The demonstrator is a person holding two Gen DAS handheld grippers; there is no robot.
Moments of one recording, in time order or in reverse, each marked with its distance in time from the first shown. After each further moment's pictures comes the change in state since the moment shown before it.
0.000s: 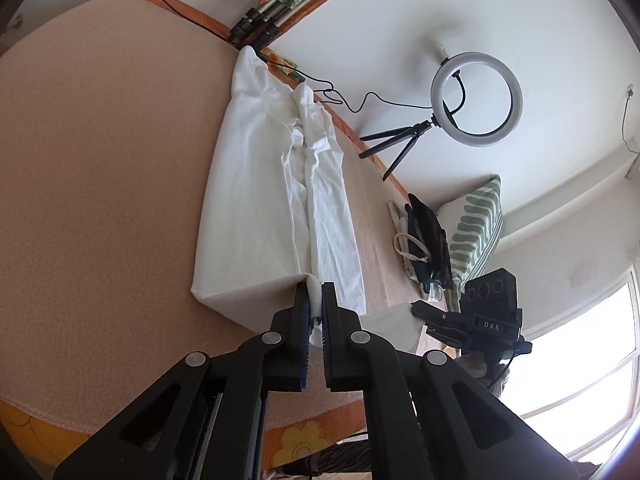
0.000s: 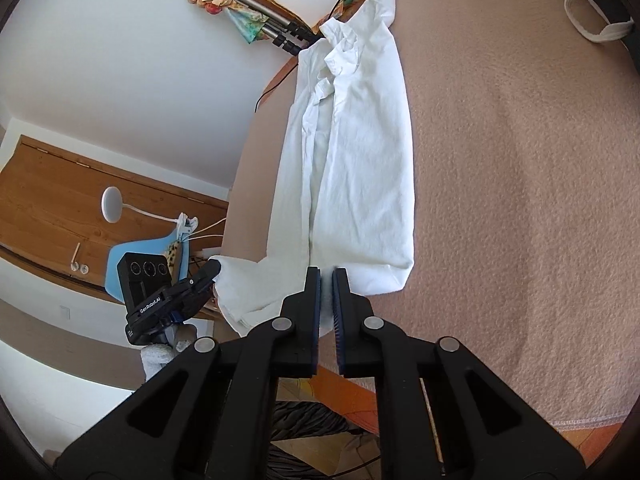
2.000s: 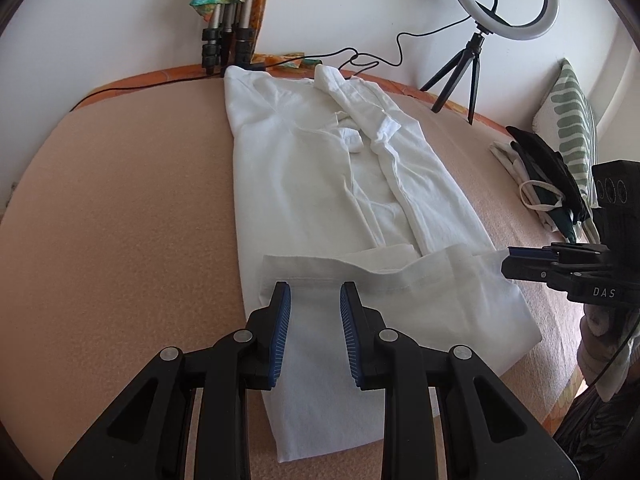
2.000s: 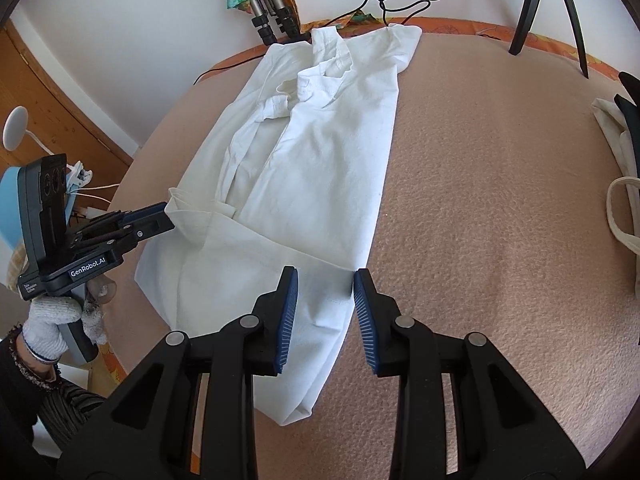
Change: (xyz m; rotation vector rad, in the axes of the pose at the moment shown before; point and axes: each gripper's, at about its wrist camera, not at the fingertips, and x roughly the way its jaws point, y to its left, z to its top) left arm 0.101 -0.009 0.041 0.438 0.064 0.445; right arm 0.069 0.018 0.056 -0.374 0.004 -0.437
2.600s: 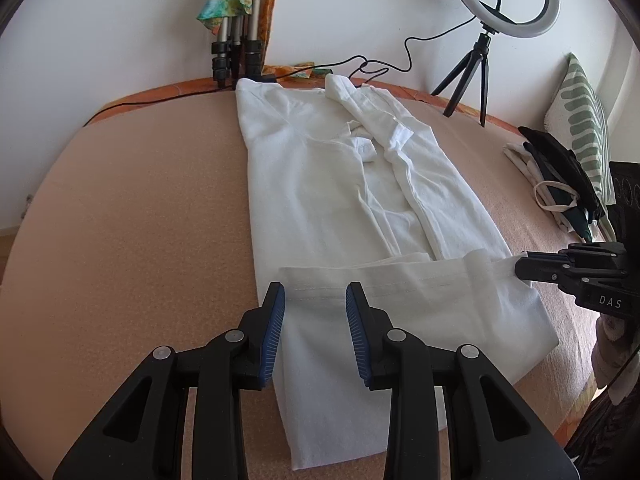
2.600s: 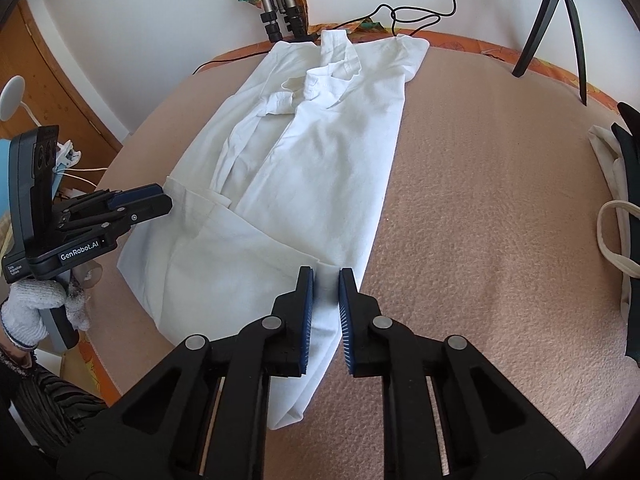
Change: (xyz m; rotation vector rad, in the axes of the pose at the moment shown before) left arm -0.004 -0.002 0.003 0.021 -0.044 0.075; right arm 0.001 0.013 -0.004 -0.077 -0.027 -0.073
